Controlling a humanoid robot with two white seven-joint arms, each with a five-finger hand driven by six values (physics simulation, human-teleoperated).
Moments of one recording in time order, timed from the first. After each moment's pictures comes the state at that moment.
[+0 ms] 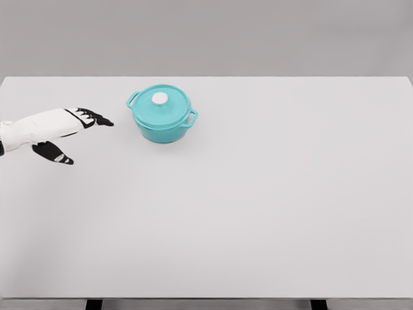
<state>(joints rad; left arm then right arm) -0.47 0.80 -0.36 -1.36 -0.34 -0.61 -0.61 0.01 0.00 0.71 -0.10 0.29 -0.16 0.10</state>
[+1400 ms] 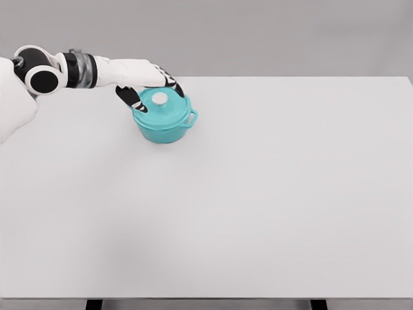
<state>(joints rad) -1.10 0.51 -0.95 -1.01 -0.33 -0.59 -0.61 0.03 0.00 0.71 -0.06 0.29 -0.16 0.10</state>
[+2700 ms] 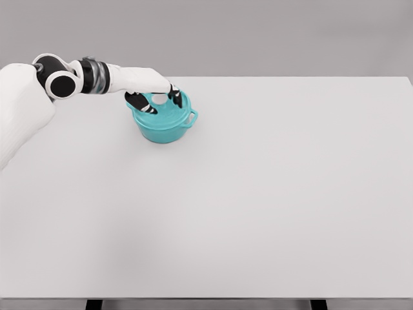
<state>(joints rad) -1.10 0.41 -0.94 -0.87 -0.38 -0.59 -0.61 0.03 0.00 0.71 -0.06 0.29 -0.16 0.10</state>
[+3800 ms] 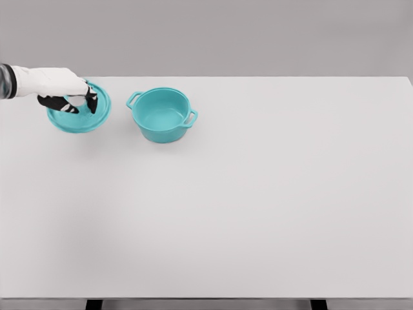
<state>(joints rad) -1.05 0.78 -0.94 -1.03 -0.38 -0.61 -0.61 0.03 0.00 0.71 -0.06 0.29 -0.16 0.10</state>
